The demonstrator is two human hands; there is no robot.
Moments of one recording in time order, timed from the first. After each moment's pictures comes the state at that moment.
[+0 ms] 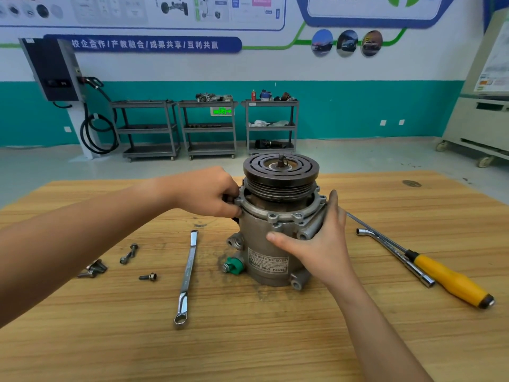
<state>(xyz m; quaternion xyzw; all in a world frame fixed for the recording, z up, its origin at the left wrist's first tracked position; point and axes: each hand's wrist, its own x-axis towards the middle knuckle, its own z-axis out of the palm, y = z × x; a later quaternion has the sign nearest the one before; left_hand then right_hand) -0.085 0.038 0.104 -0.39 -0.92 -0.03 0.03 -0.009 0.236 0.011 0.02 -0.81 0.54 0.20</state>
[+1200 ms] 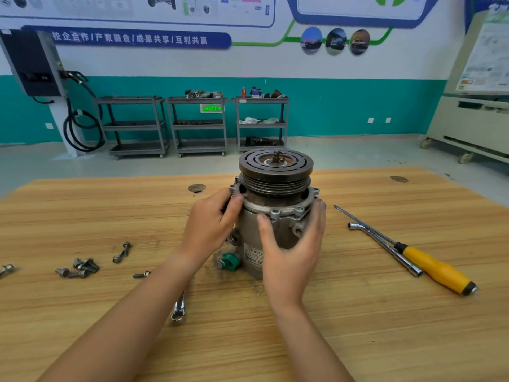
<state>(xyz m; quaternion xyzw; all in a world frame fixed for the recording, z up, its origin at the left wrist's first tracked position) -0.071 0.059 0.011 -0.28 -0.80 -0.41 0.35 0.002 0.164 -0.007 -0.08 -0.68 0.55 0.47</state>
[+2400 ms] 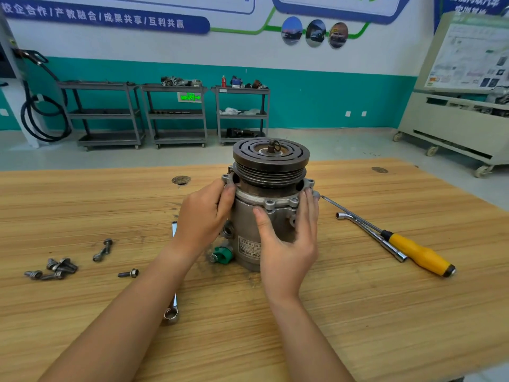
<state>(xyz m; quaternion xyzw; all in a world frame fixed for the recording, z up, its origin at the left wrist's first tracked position) -0.076 0.060 0.005 -0.28 -0.80 -0.38 0.38 -0.005 0.162 -0.017 -0.05 -0.65 0.52 0.55</state>
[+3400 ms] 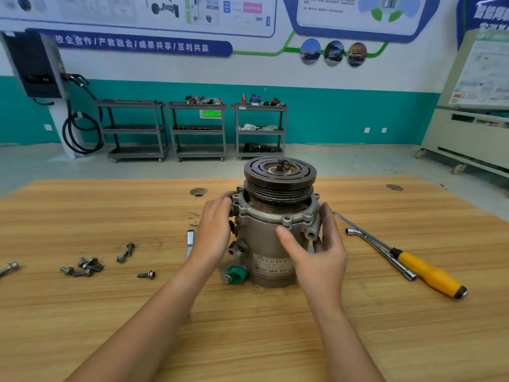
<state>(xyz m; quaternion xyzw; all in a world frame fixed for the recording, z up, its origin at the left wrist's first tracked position) -0.038 0.071 0.025 -0.05 -0.76 -0.63 0.13 0.011 0.210 -0.010 -0.02 -0.63 0.69 0.35</state>
